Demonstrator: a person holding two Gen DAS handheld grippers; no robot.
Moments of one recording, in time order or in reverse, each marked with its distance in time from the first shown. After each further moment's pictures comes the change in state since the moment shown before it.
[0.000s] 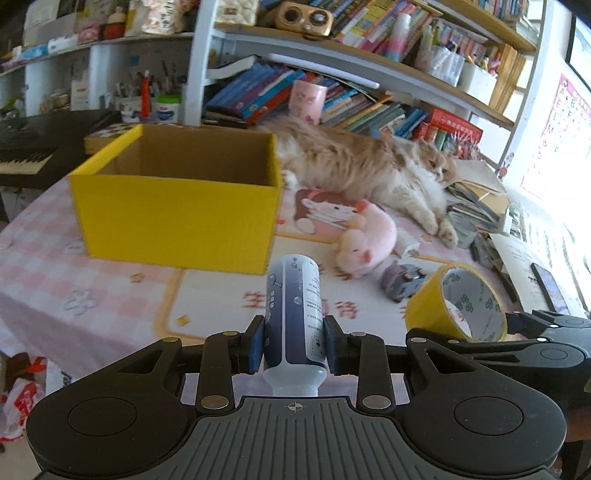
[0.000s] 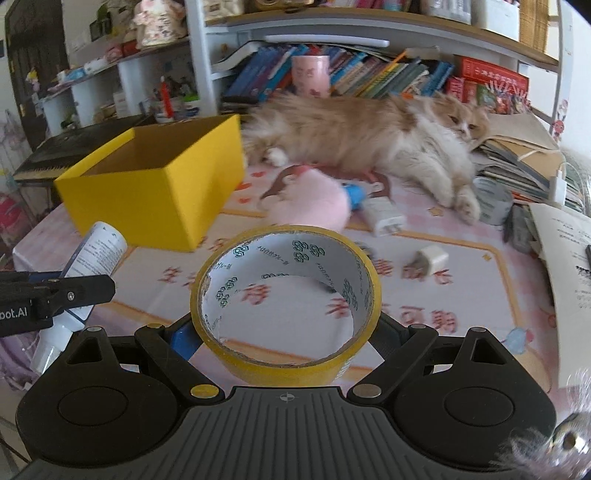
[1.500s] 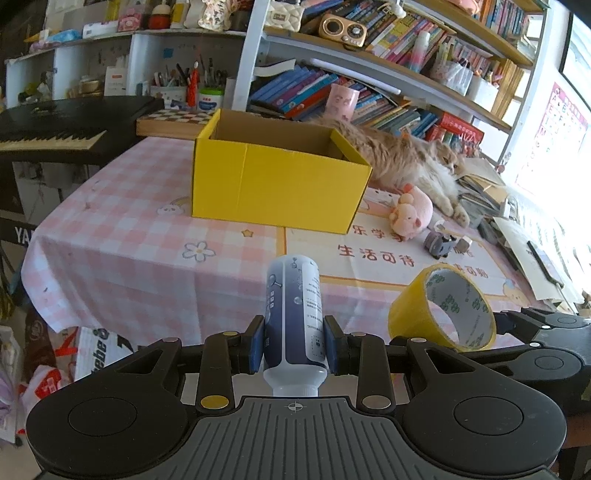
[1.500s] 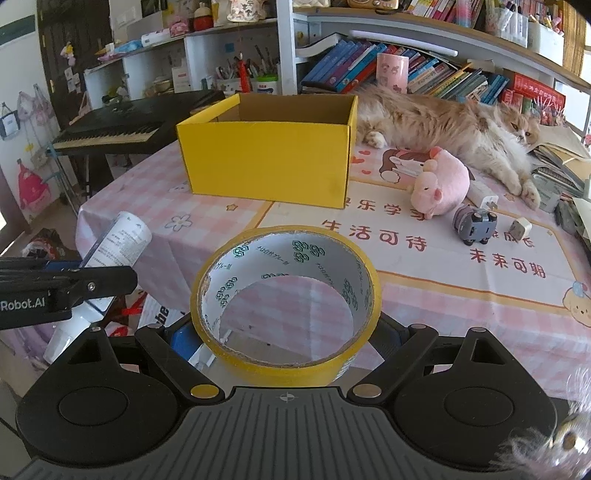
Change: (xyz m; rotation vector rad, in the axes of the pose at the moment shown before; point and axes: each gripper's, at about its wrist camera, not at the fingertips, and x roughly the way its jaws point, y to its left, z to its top) left arm -0.081 0.121 -0.049 0.004 0.012 -0.039; right arm -0.025 0.171 -0.055 -0.042 0.018 0.033
